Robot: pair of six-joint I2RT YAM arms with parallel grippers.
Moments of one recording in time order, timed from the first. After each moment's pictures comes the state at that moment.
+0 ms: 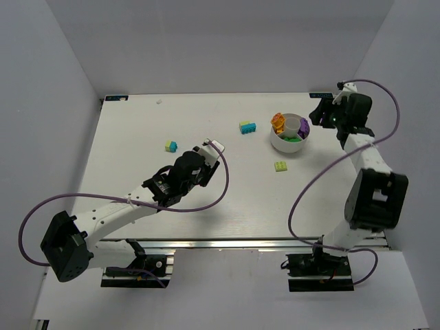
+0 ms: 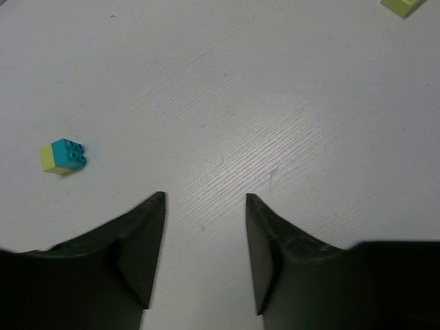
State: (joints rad) left arm -0.85 1.21 0.85 -0.13 -0.33 0.09; right arm -0.14 1.74 1.31 -0.05 -0.33 0.13
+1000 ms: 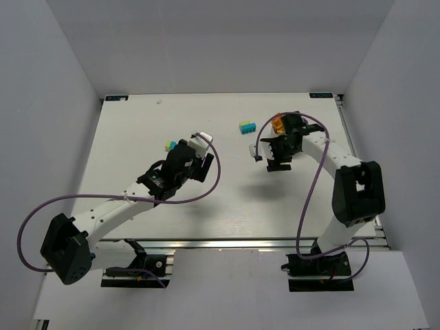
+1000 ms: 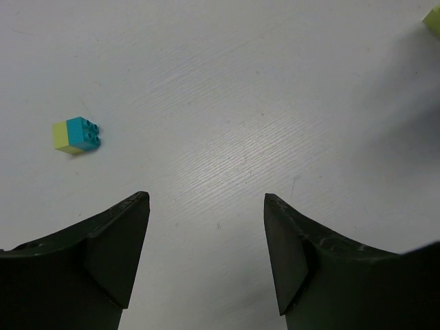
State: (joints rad) left arm -0.74 1.21 0.85 -0.14 -0.29 0.02; right arm 0.28 1.67 1.25 -0.77 -0.46 -1.53
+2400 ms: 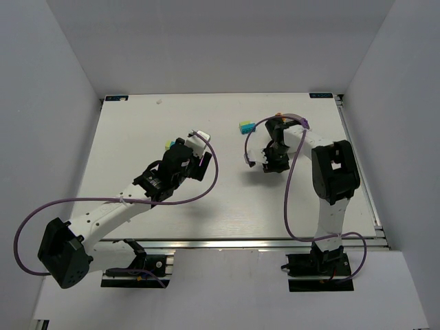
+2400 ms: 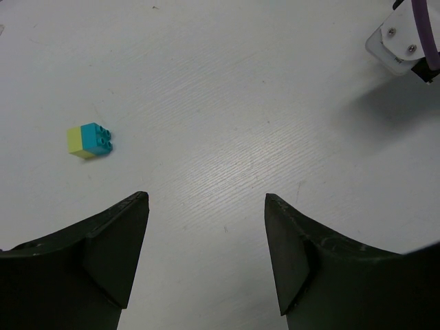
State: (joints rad) left arm -0.73 1.17 0.85 -0.14 -0.30 0.04; right arm 0.35 2.00 1.44 -0.90 -0.13 -1.52
